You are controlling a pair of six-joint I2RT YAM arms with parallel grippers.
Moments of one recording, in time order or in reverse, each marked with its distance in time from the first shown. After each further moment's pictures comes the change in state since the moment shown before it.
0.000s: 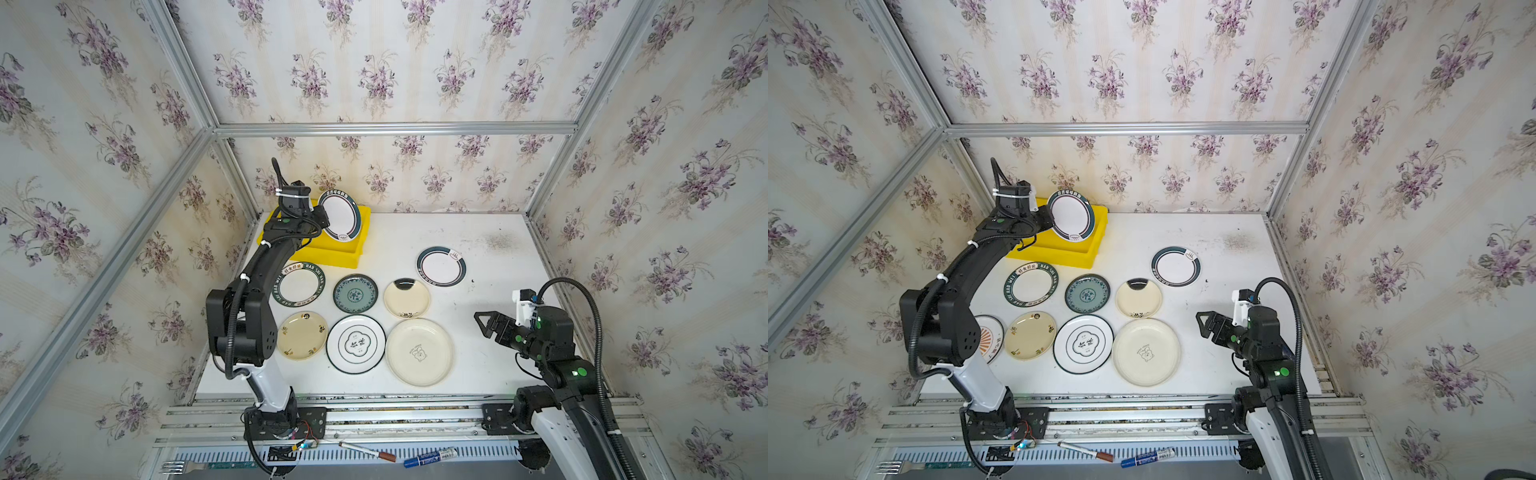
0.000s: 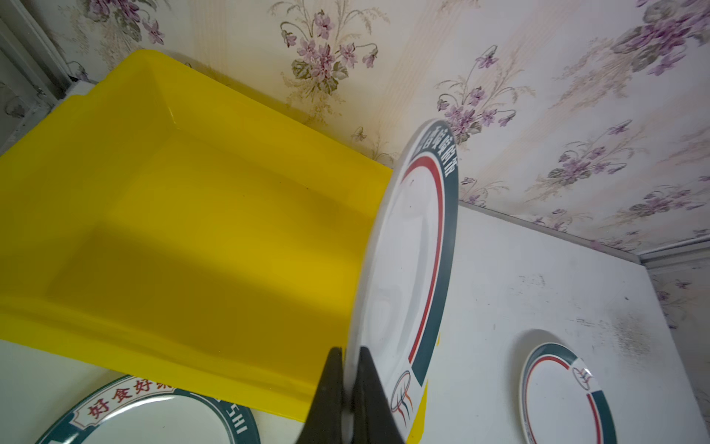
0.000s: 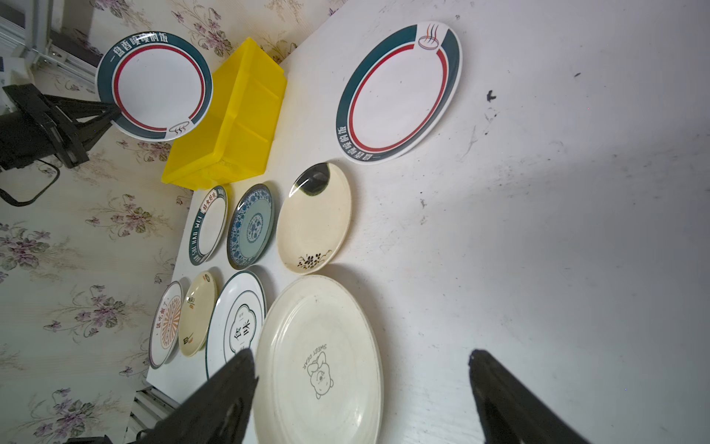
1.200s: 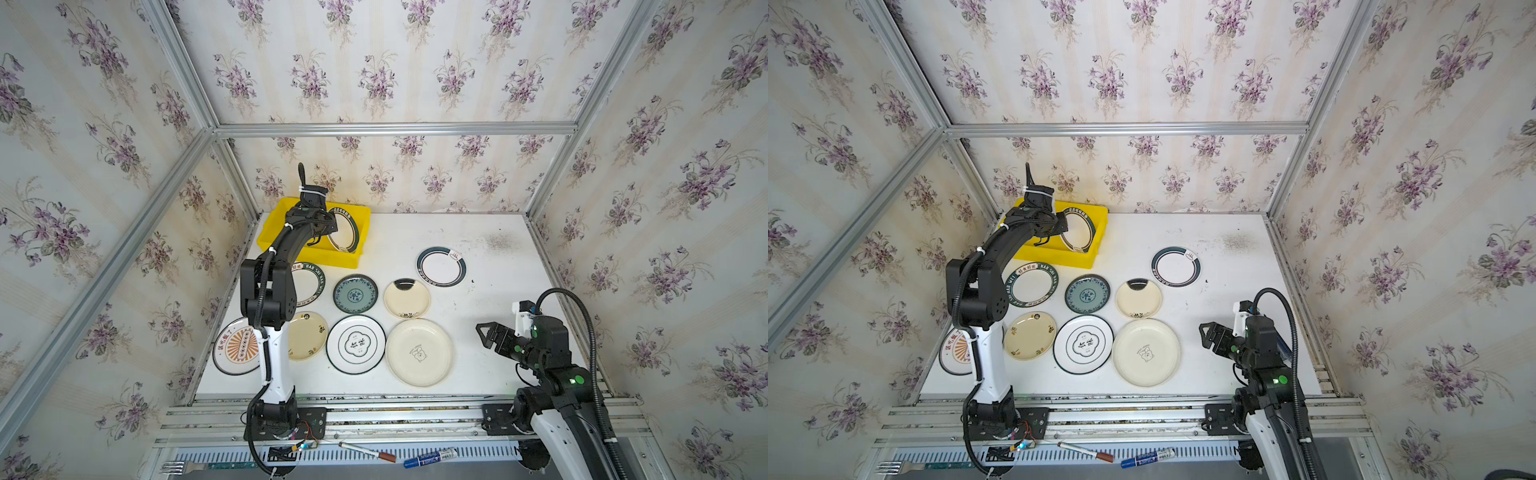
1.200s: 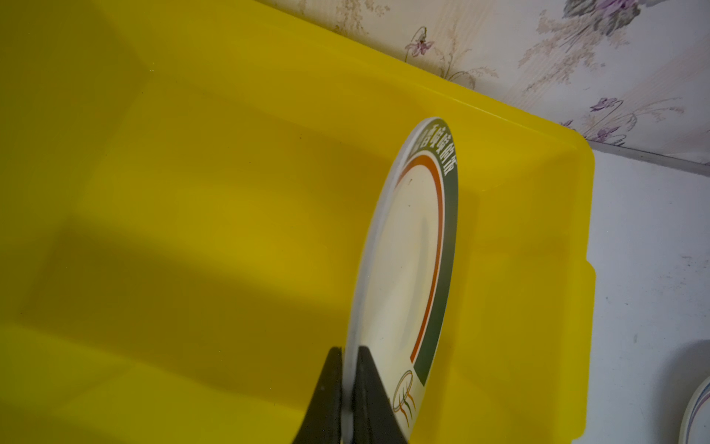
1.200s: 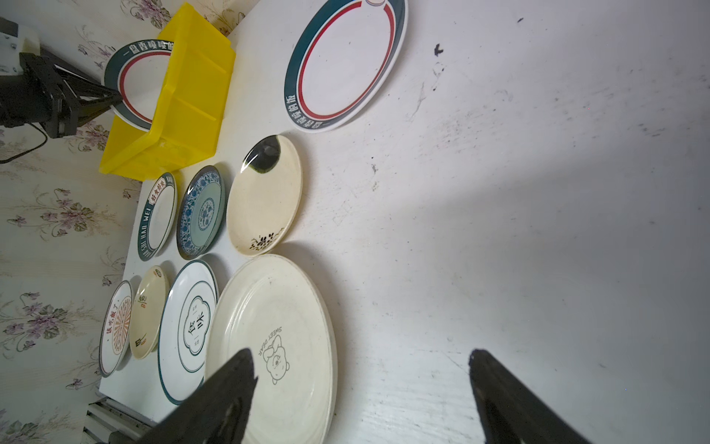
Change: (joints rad) left arm -0.024 0.348 0.307 -0.198 -0.076 0.102; right arm 0.000 -0.066 -0.078 -0.071 0.059 -0.016
